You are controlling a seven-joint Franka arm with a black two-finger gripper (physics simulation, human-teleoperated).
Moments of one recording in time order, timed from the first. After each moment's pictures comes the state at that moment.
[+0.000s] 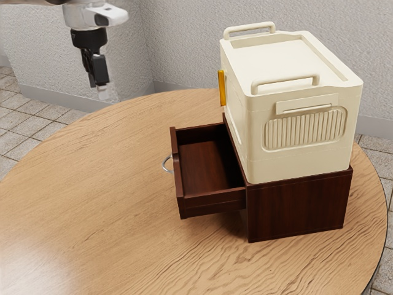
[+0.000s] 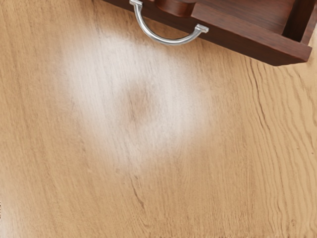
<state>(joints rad) 0.08 0.11 -0.06 -1.32 0.02 1.30 0.63</state>
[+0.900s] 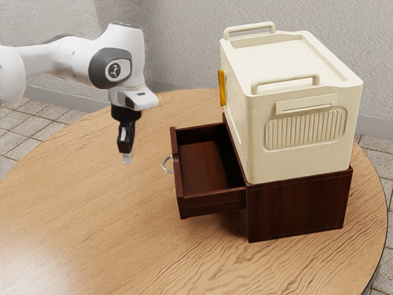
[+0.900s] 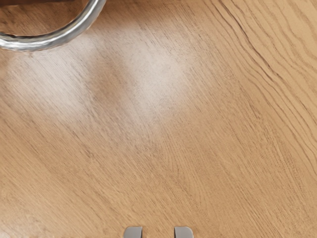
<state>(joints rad) 0.12 0.17 -0.16 -1.74 0.07 1.69 0.98</state>
